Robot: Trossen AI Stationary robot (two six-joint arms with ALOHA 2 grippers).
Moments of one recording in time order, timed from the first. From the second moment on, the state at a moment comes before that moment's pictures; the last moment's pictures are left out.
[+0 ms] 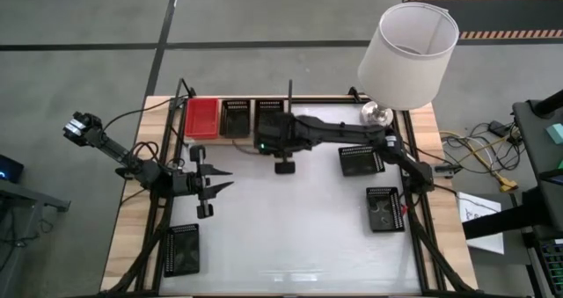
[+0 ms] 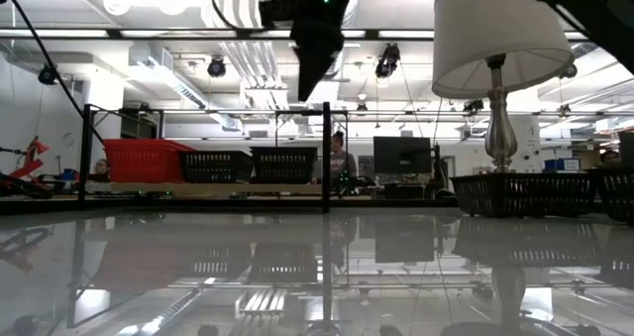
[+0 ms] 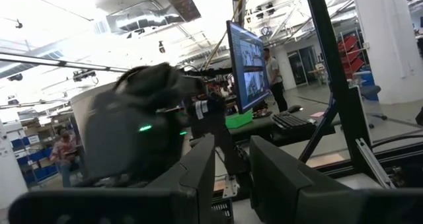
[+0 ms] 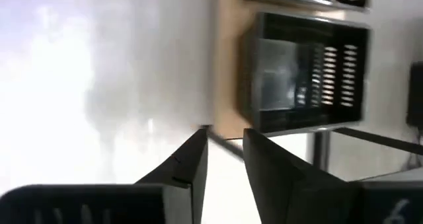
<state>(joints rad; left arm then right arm) -0.55 0.83 0.42 0.80 -0.58 0.48 -0.06 2.24 2.31 -1.29 0.33 -0.20</state>
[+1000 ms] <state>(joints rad) -0.55 0.98 0.45 0.89 -0.56 0.41 0.26 1.55 0.88 0.20 0.31 -0.26</state>
